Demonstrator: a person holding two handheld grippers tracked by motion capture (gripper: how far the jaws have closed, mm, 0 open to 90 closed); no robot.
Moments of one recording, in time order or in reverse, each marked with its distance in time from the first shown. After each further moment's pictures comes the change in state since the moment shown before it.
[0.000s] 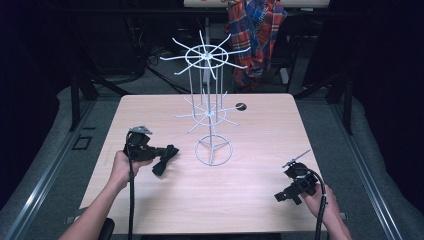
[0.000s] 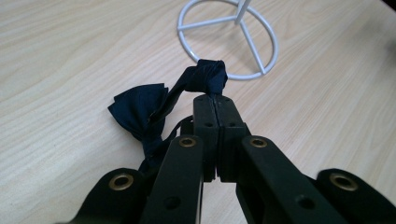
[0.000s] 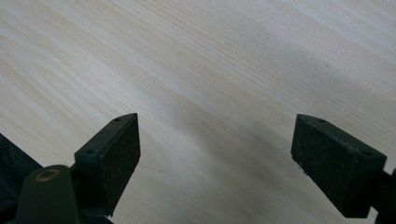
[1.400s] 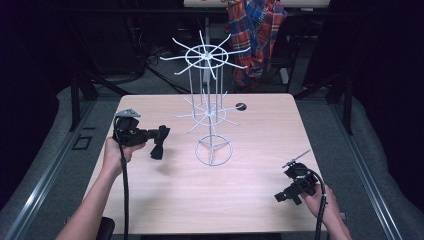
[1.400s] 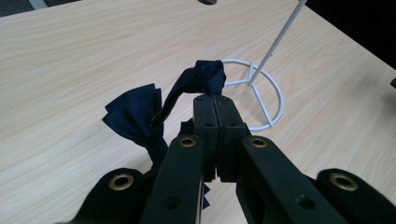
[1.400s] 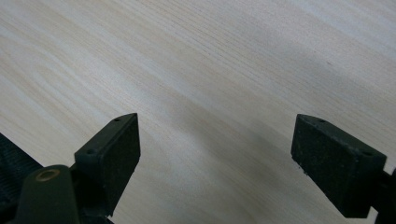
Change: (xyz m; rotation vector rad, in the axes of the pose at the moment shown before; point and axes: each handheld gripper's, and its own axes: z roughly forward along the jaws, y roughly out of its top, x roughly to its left) left arm 0.007 0.033 -0.037 -0.136 0.070 -0.005; right arm -0.001 0.000 0.001 0.013 0.005 0.004
